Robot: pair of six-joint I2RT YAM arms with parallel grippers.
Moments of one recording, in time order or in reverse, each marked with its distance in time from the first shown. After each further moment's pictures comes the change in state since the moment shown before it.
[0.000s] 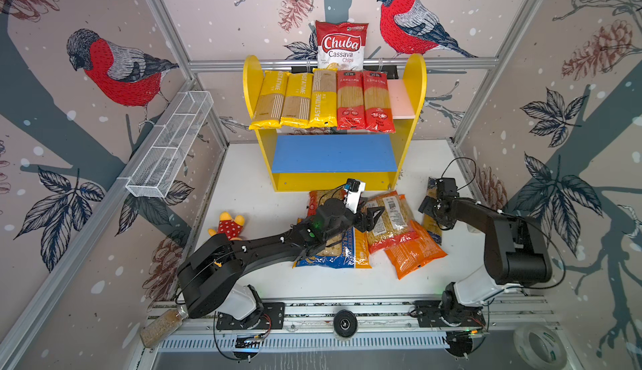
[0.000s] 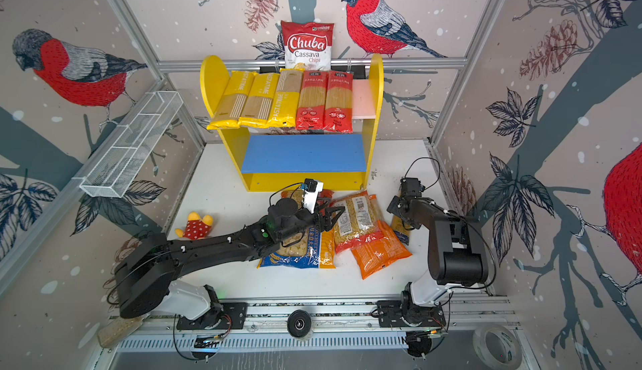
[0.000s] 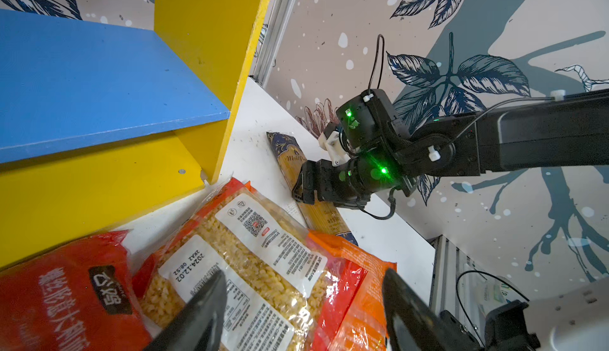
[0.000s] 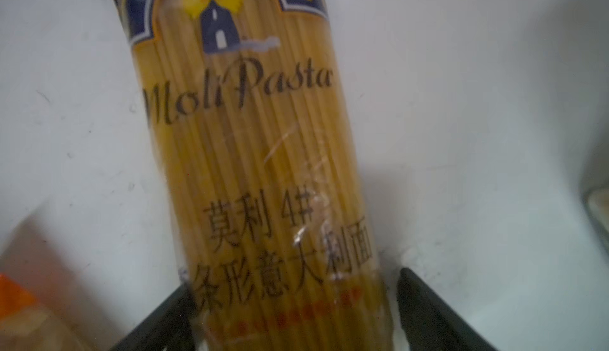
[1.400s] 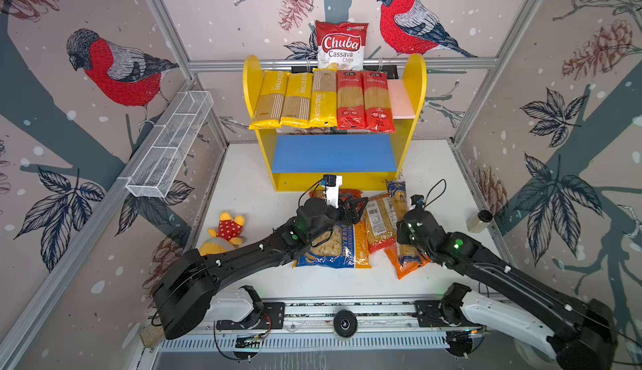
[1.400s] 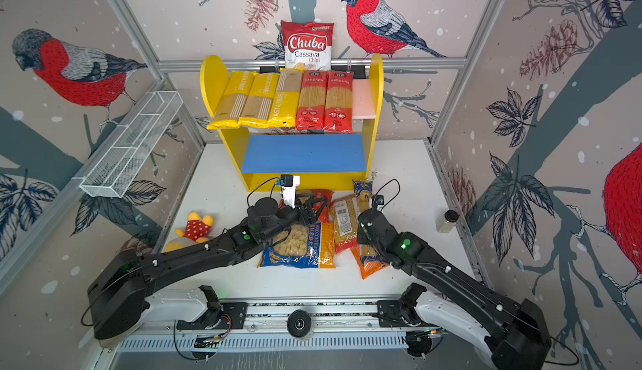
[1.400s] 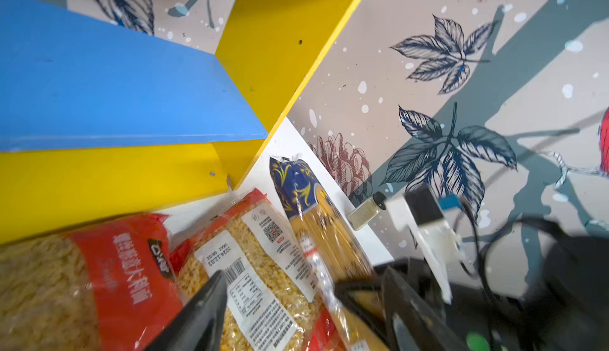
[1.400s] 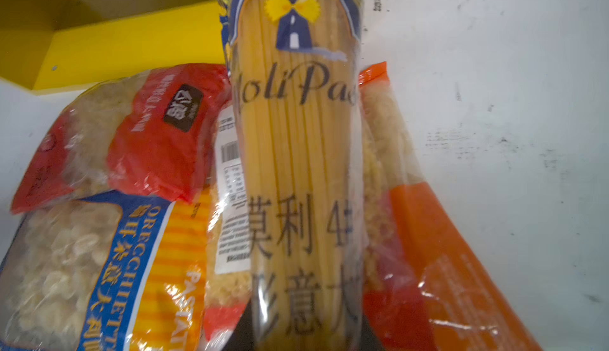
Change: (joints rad) left arm 0.081 -0.191 -0.108 -0.035 -0.049 -0.185; right arm 0.874 -0.748 -0.169 -0.289 0.243 0.135
